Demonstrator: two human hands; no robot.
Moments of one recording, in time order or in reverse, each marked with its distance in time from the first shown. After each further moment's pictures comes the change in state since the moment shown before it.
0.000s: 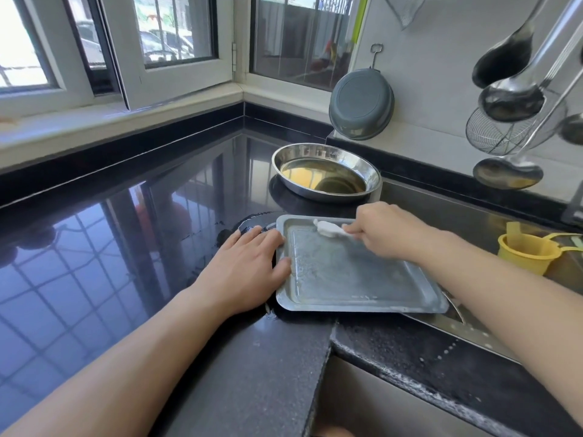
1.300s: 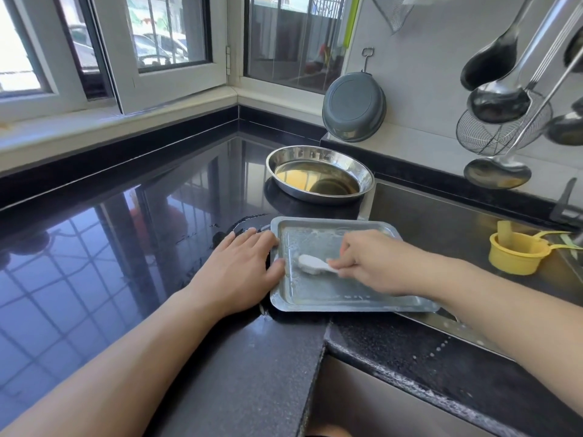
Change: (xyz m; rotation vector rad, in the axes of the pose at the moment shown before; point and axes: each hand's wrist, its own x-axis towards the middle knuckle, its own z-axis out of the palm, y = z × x) left_hand 0.003 -0.004 0.005 0.025 -0.021 0.018; right_hand -0.030 -0.010 0.015 0.169 -0.110 -0.185
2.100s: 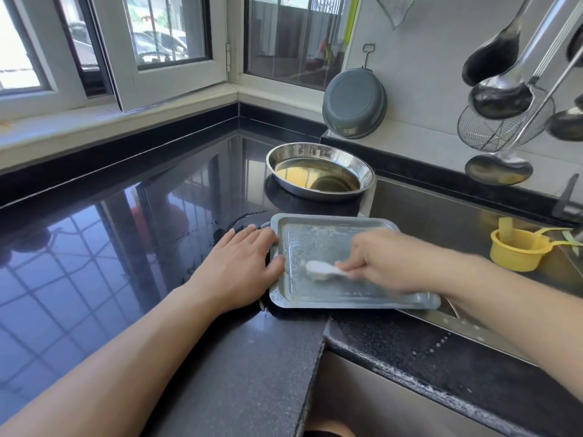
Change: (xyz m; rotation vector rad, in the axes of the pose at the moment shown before) left_hand 0.000 0.000 -0.001 -0.007 -0.002 0.010; right_hand -0.011 0.007 -0.005 -0.036 -0.012 -0.077
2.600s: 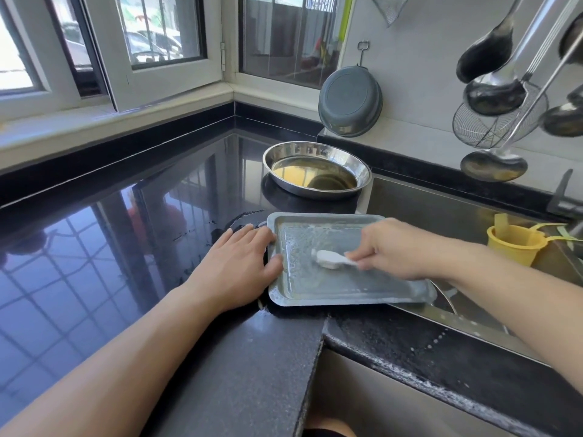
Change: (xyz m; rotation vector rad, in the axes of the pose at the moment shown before) left_hand 0.000 -0.001 0.002 -0.016 -0.011 -0.009; right_hand 0.001 0.024 0.000 0.059 0.059 0.030
